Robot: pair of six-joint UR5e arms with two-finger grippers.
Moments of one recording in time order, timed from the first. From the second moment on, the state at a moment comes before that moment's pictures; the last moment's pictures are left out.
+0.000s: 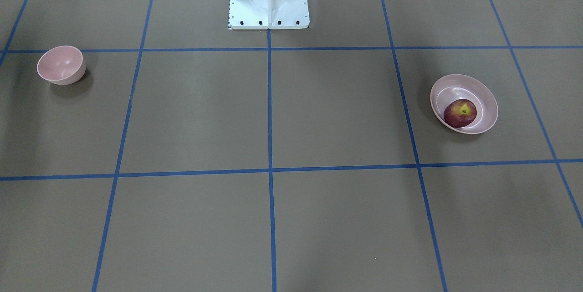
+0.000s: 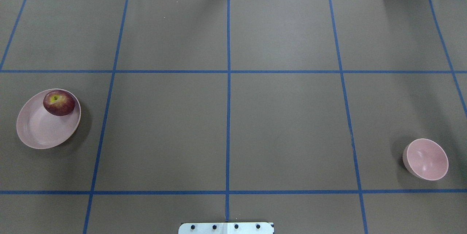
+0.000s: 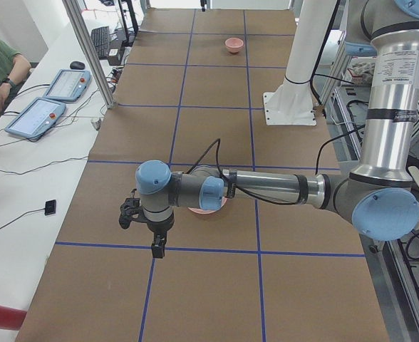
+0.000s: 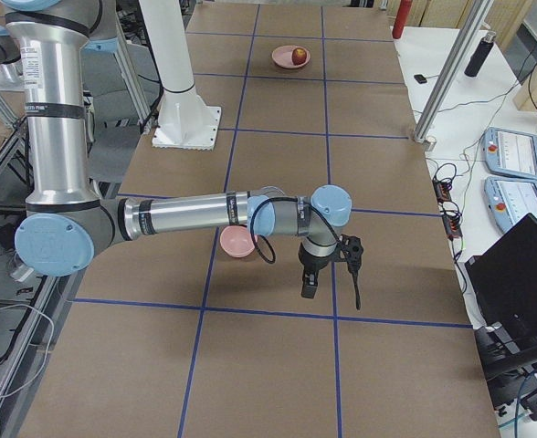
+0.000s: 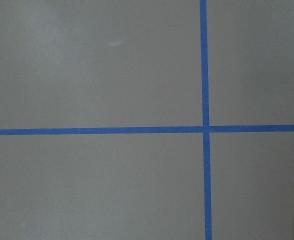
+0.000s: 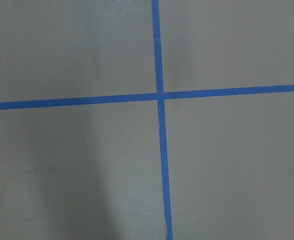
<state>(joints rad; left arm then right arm) -1.57 -1.63 -1.57 -1.60 -2.24 -0.04 1.47 -1.55 1.69 -1.69 2.30 0.16</state>
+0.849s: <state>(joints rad) -1.57 -1.63 -1.58 -1.60 -2.26 -0.04 1.47 -1.56 1.69 -1.68 2.31 0.16</state>
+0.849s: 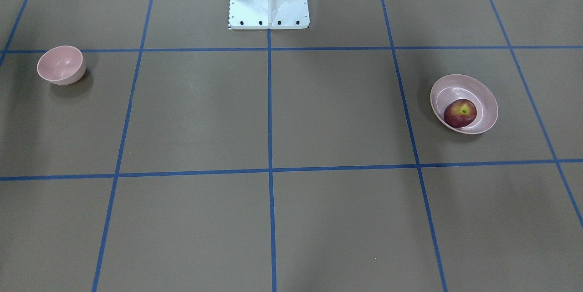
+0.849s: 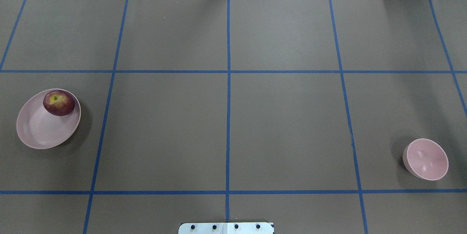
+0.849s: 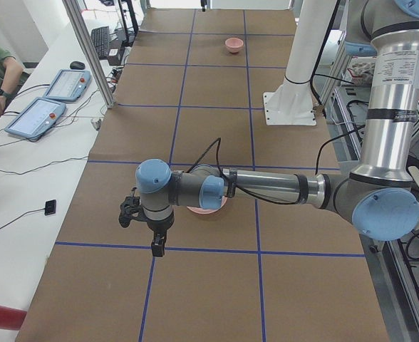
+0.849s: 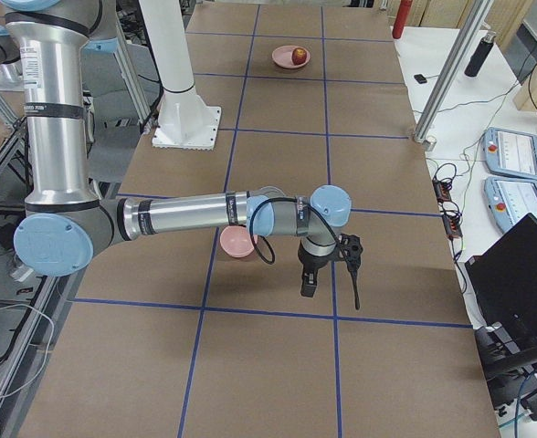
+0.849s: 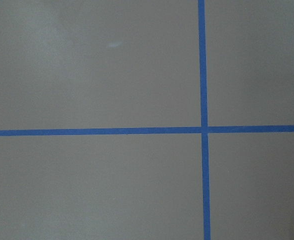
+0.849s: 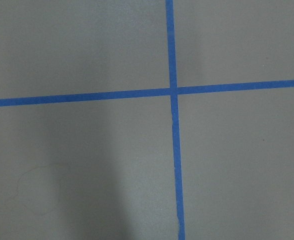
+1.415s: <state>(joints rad) -1.56 -1.62 -1.64 -1.62 -2.31 -0.05 1.44 -1.49 1.70 -1.69 2.31 0.17</state>
